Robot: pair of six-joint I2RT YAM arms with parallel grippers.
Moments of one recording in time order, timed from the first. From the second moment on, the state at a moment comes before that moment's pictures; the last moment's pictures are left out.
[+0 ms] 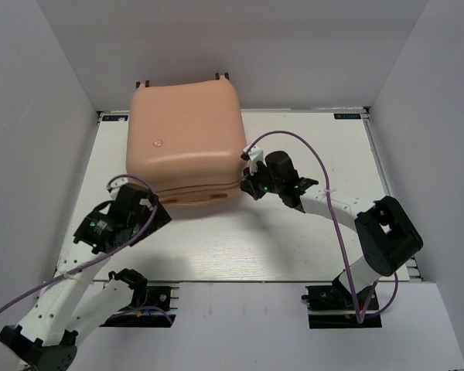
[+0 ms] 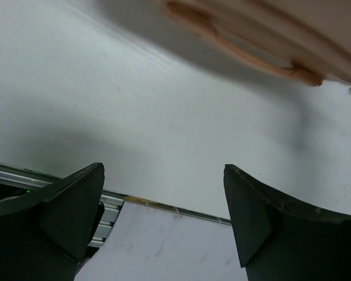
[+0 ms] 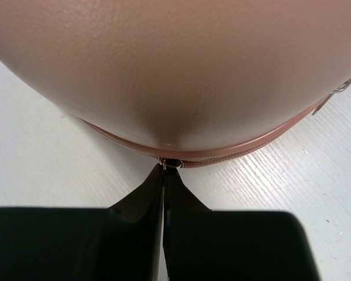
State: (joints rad) left arm -0.41 0.79 0.98 -1.14 -0.23 -0.89; right arm 0.68 1.56 0.91 0.10 -0.28 -0.04
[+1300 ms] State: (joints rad) left arm -0.78 1.27 0.59 -0.51 -0.73 -1.80; right arm 0.68 1.52 0.80 0.24 -0.23 -0.12
